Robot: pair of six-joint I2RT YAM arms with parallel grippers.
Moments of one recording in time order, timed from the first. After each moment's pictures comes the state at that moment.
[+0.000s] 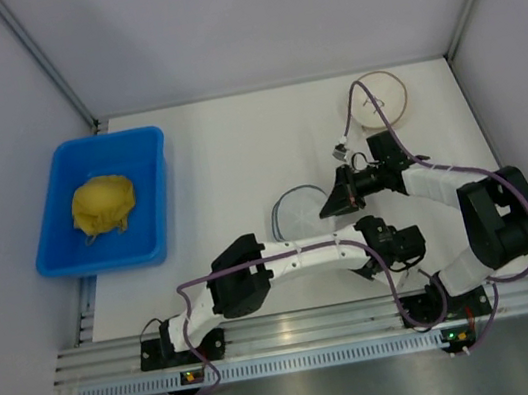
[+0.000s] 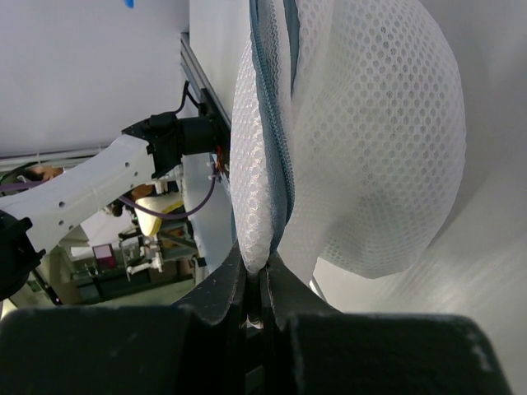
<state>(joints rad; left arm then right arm) -1.41 2.26 1.98 -1.20 -0.42 0.81 0.28 1.52 0.76 -0.16 -1.08 0.52</state>
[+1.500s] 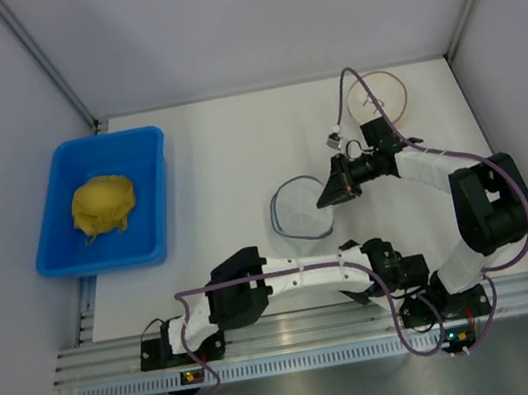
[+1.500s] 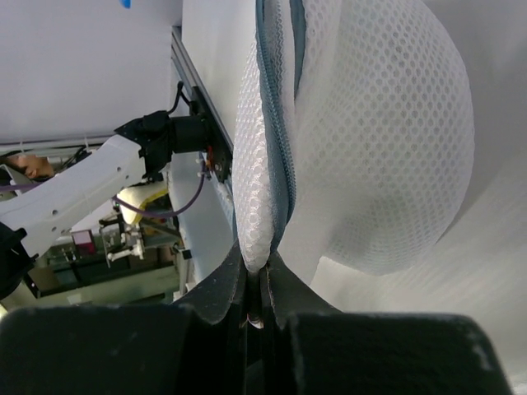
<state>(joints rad) -1.50 2.23 1.91 -1.28 -0.45 0.73 0.26 1.62 0.94 -0.33 -1.09 0.36</state>
